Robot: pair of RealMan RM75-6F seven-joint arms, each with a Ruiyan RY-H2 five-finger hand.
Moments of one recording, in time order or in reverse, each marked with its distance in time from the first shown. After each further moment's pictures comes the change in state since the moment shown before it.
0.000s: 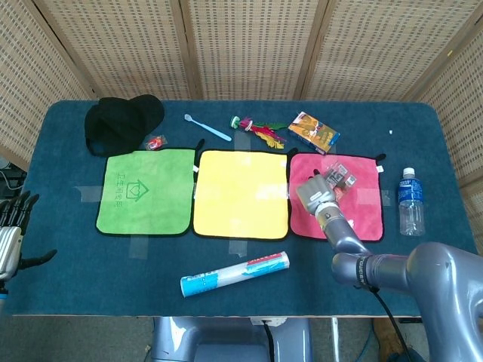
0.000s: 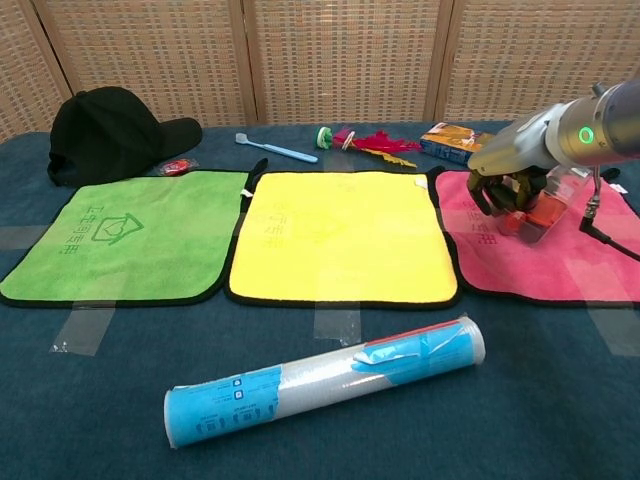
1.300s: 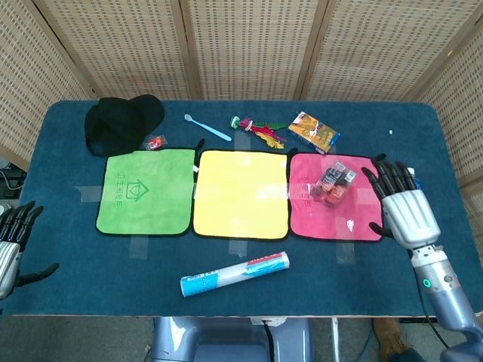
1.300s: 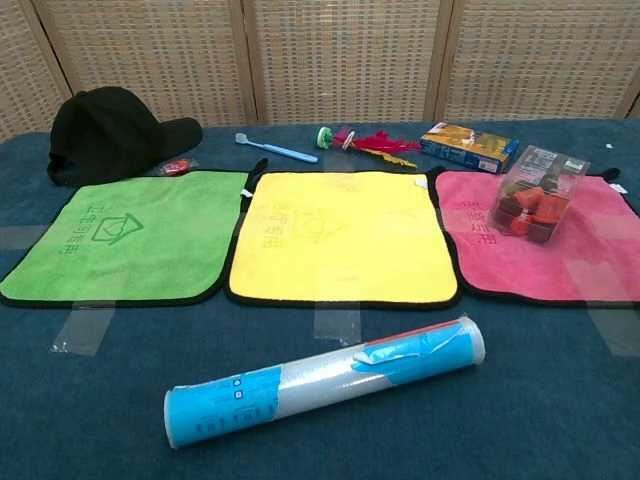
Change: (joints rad) left arm 0.060 0.044 0.073 -0.020 0.199 0.136 -0.091; right arm -0.802 0.352 0.091 -0.256 -1.083 0.788 0.661
